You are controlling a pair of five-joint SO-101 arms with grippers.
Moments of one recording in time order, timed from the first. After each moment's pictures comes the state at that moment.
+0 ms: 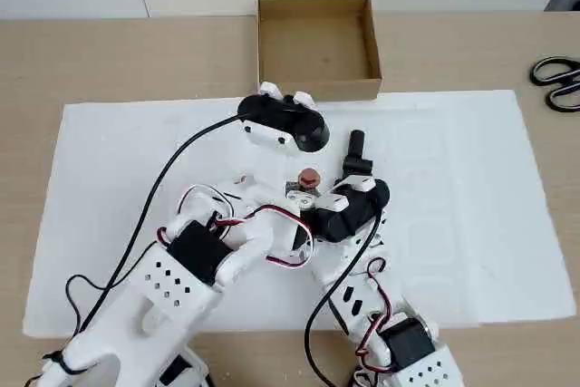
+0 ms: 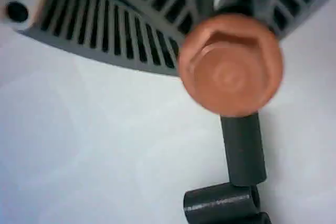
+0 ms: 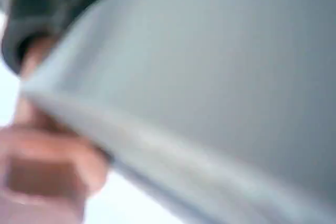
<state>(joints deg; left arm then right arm) 35.3 -39.2 38.0 60.2 22.4 -30.3 -102.0 96.1 34.6 -5.7</state>
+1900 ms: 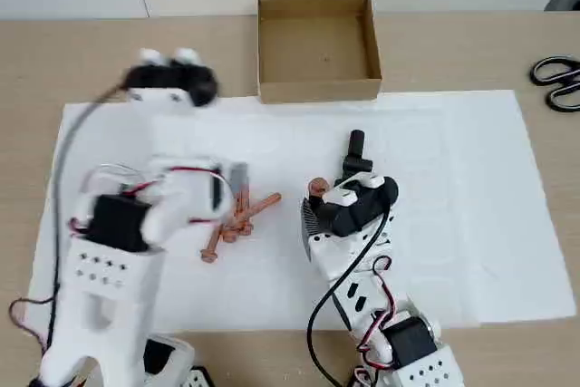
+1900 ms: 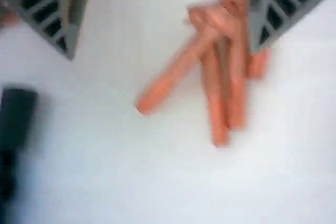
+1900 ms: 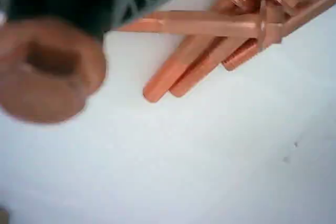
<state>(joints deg) 6.7 -39.2 22.0 81.5 17.1 -27.9 -102.0 96.1 35.4 -5.8</state>
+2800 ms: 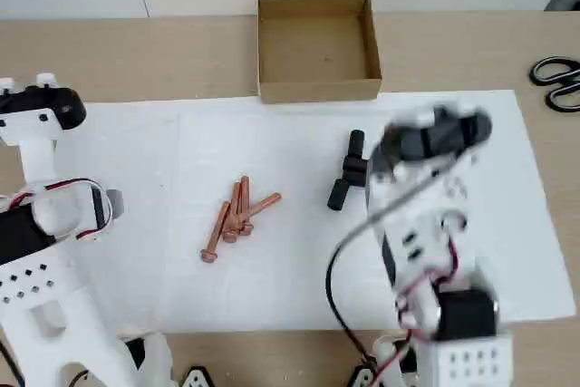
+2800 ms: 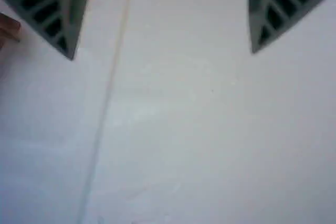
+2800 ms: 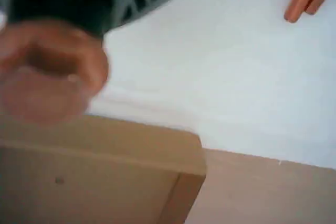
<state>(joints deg) -26.1 -39.2 18.9 97.3 -5.8 -9.4 -63.8 42.9 52.8 -0.9</state>
